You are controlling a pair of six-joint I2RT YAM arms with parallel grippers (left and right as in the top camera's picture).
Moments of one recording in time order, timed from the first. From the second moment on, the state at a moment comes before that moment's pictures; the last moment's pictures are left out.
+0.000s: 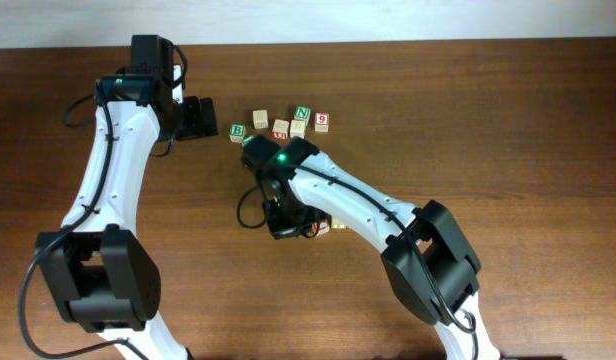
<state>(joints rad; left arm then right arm) -0.01 1.91 1.73 -1.03 -0.03 -0.18 0.78 2.18 1.78 -1.21 -0.15 0.49</state>
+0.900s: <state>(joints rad) -0.01 1.91 1.73 -1.03 -0.03 -0.18 0.74 2.19 1.70 -1.19 0.05 0.49</state>
